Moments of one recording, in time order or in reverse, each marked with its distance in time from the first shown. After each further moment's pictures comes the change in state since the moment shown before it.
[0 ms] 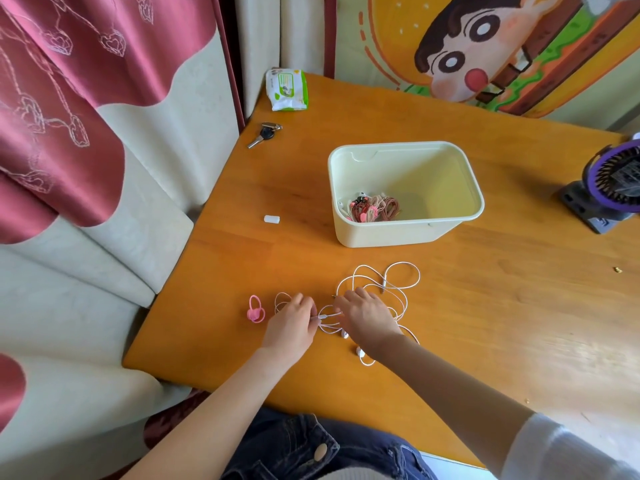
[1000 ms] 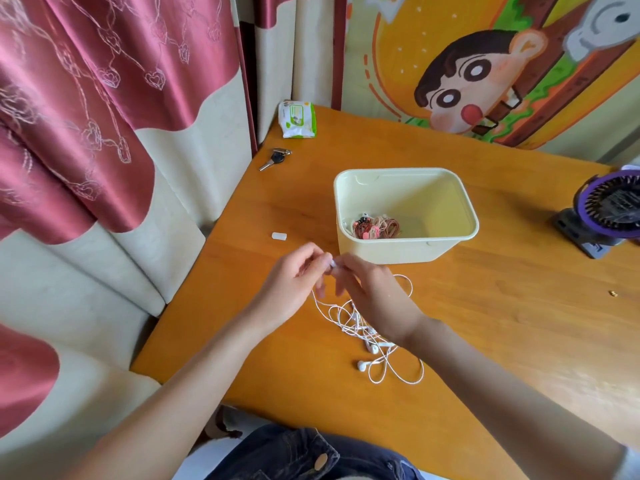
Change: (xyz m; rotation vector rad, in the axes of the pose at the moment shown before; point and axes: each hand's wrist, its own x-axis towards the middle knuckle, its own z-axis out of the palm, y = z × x) left_hand -0.008 0.051 -0.131 -0.838 0.132 0.156; right_hand -0.006 -0.013 -0.127 0.724 0.312 -0.106
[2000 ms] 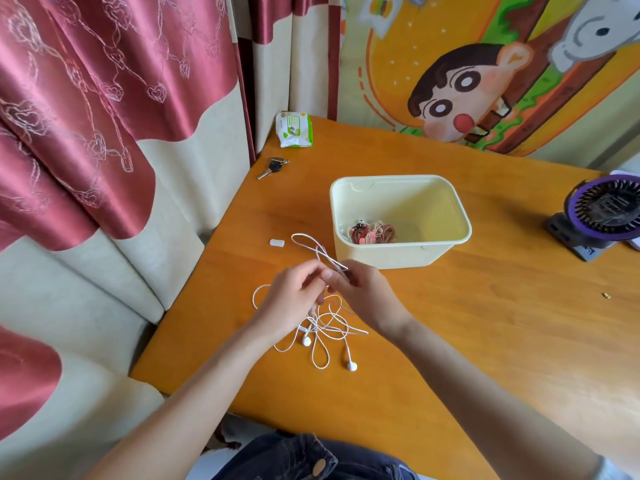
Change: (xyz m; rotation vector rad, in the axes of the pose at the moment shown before) left_hand -0.003 -0.008 0.008 0.103 0.009 -0.034; right_hand 0.006 -0.003 0.008 0.248 0.006 0.368
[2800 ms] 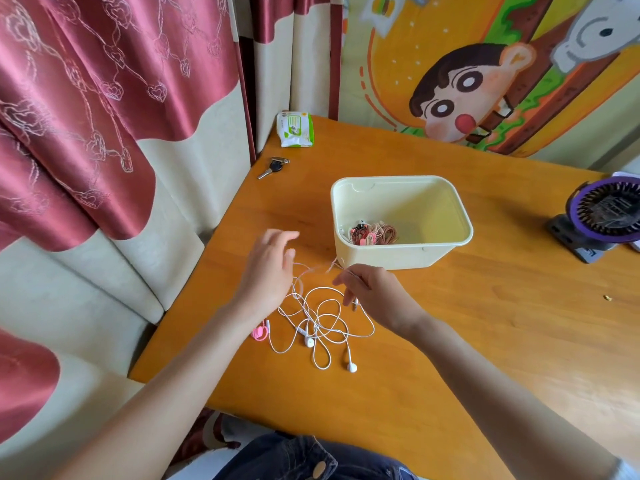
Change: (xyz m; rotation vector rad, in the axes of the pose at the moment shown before) left_hand 0.027 -0.017 -0.027 0.504 0.263 0.030; right_hand 0.003 0.010 -0.016 -0.157 -0.091 0.010
